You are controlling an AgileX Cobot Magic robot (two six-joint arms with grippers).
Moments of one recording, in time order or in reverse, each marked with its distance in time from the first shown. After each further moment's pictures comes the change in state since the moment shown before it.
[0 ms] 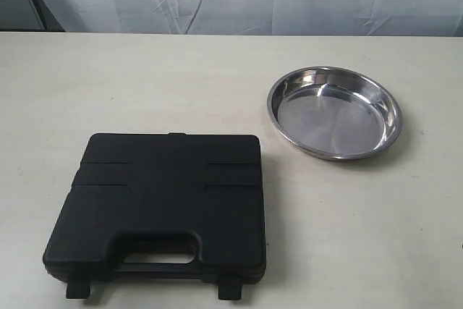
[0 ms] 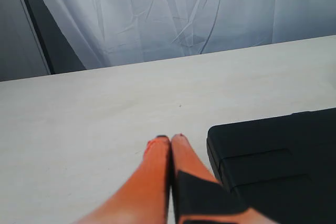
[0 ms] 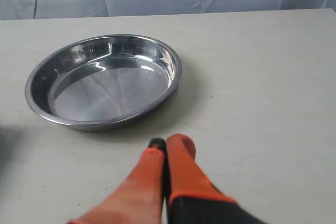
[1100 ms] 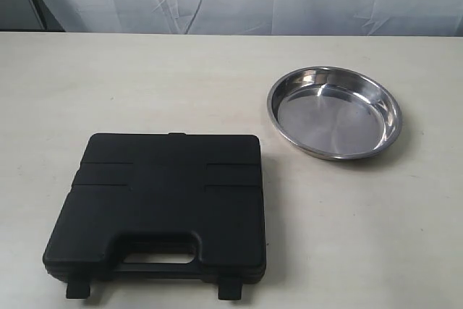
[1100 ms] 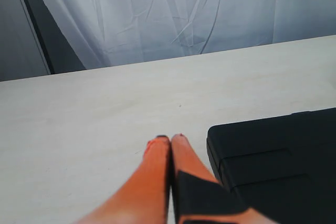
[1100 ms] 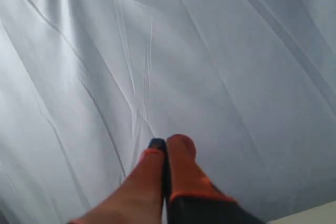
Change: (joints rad) left arm 0.000 0.000 0.000 0.000 0.000 0.000; right arm 0.000 0.124 -0.252 -0.019 -0.519 0.400
